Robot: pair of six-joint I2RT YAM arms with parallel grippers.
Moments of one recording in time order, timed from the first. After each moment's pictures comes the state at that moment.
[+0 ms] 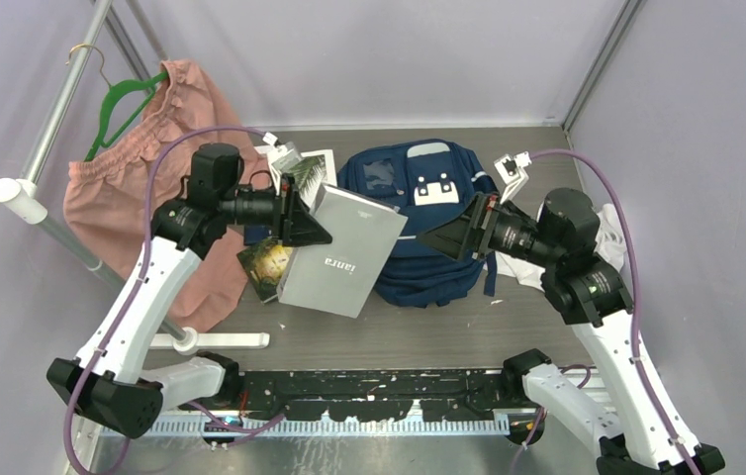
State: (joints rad) left arm -0.35 1.16 1.31 -0.68 0.99 -0.06; right arm 0.35 0.79 1.09 -0.48 -0.67 0.69
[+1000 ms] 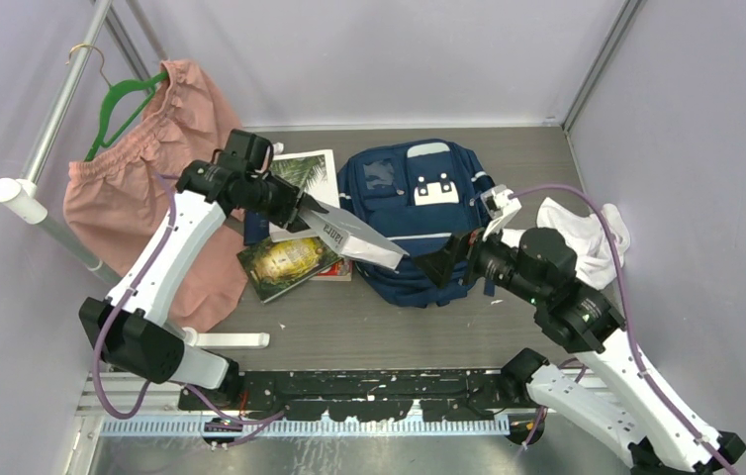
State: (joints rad) left arm -0.35 1.42 1.52 -1.07 0.37 -1.35; right arm 0.60 0.67 0.91 -0.50 -0.18 0.49
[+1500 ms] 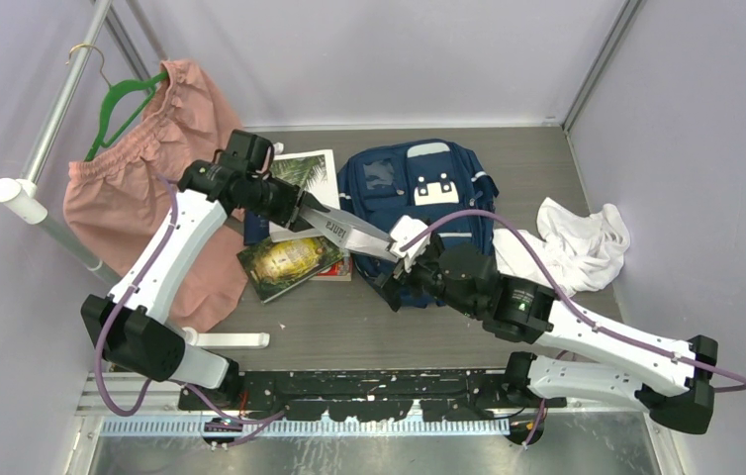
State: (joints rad) left arm -0.35 1.44 1.49 -1.06 0.40 -1.44; right arm 1.11 0.89 0.91 -0.29 0.22 -0.07
